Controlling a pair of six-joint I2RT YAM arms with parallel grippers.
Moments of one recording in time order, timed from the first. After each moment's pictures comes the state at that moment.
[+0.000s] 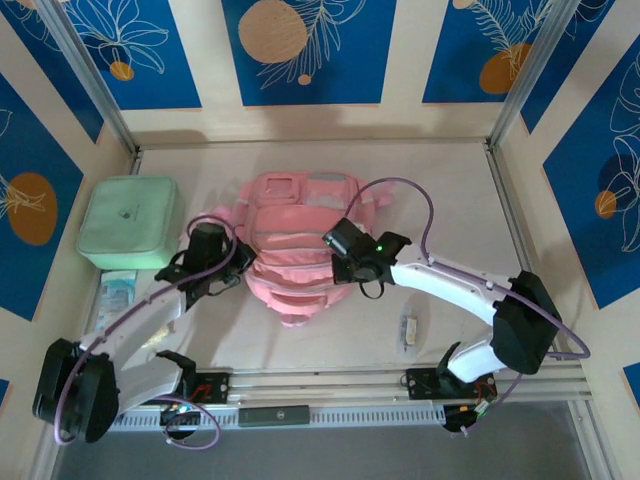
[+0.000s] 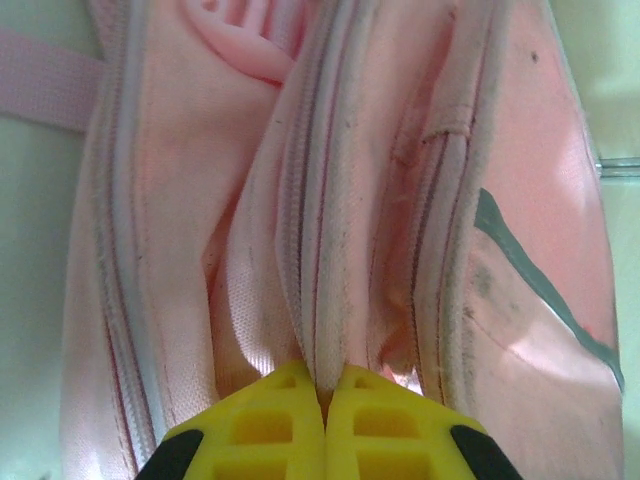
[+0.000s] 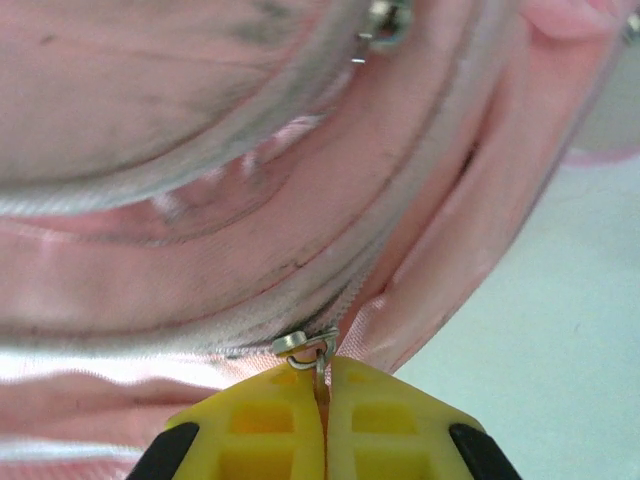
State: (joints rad) left arm -0.36 1.14 0.63 -0.22 0.21 -1.07; right arm 0.89 1.44 1.07 -0.78 0.22 0.67
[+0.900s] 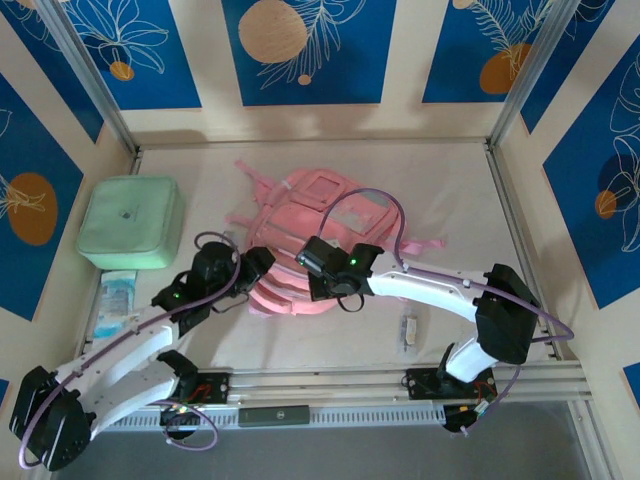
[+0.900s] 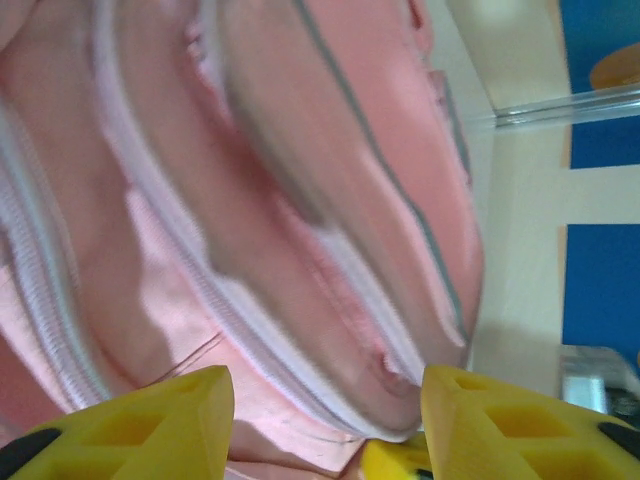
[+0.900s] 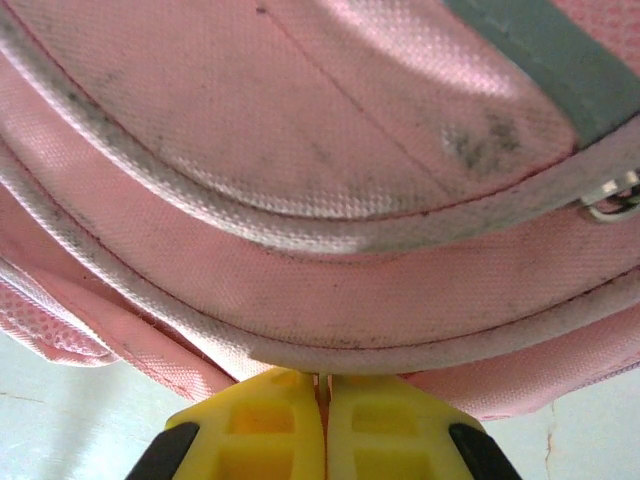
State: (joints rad) left arm -0.64 0.90 0.50 -0.15 0.07 -1.25; right arm 1.03 1.54 1.14 -0.78 0.19 0.80
